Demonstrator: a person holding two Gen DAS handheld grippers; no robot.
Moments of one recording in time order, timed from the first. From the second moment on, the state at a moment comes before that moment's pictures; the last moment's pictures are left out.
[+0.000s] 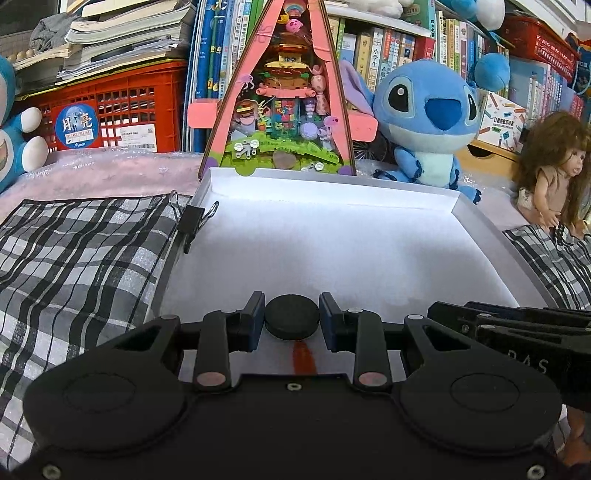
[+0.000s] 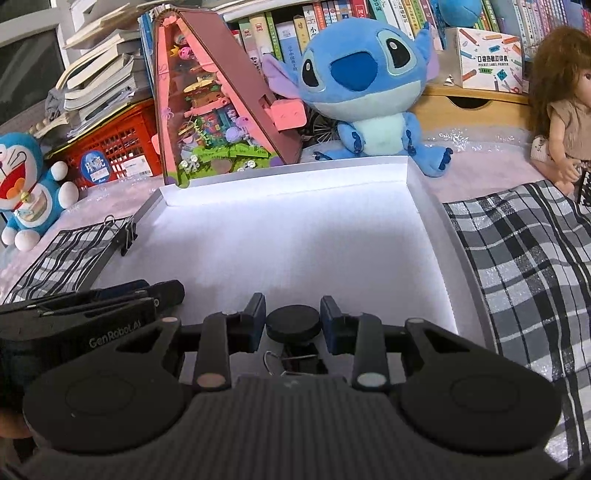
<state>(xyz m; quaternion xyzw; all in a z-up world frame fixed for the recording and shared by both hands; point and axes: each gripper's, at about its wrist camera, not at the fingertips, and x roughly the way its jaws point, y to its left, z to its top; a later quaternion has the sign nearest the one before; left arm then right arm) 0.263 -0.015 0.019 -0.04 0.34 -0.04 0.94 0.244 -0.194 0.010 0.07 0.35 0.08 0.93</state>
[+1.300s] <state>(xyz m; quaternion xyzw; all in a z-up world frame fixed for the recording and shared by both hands) 0.170 -0.010 0.057 0.02 0.27 -0.09 0.96 0.173 -0.203 0.042 0.02 0.27 0.13 0.95</state>
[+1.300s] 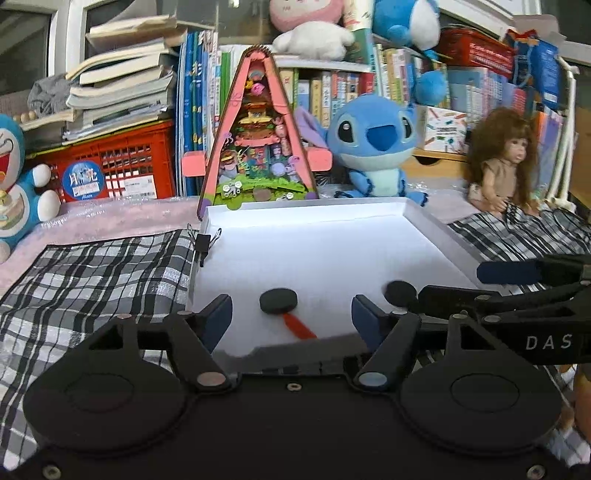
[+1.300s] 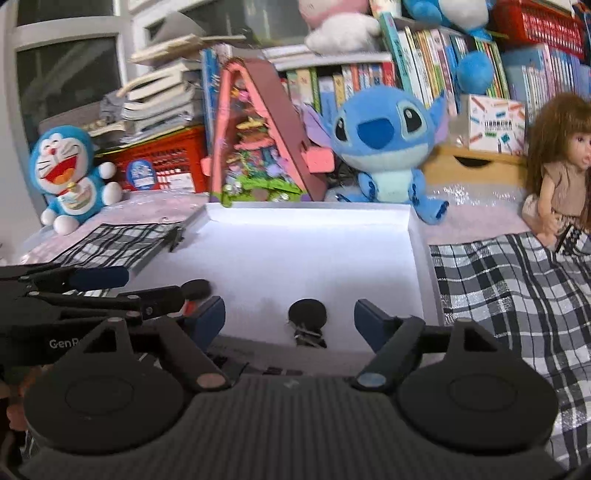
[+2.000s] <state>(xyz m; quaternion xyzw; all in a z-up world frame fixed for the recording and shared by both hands) 0.079 -0.009 0.040 0.01 0.26 -0.12 0.96 0.076 -0.205 0.037 -0.05 0.21 0.16 0.96</state>
